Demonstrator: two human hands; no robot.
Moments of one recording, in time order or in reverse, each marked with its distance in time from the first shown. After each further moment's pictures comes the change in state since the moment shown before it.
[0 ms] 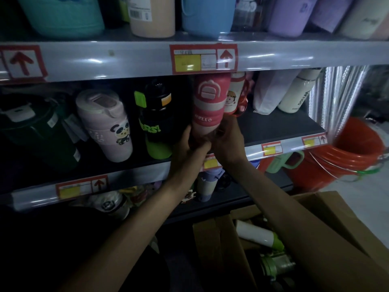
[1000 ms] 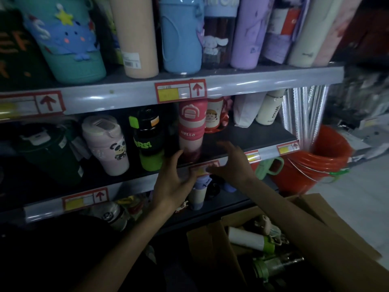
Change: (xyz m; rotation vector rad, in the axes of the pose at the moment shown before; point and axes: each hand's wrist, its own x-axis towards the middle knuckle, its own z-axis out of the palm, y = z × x) left_hand -0.043 -0.002 -0.013 0.505 -0.033 0.077; right_hand -0.038 -0.010 -0.080 -0.411 -0.208 0.016
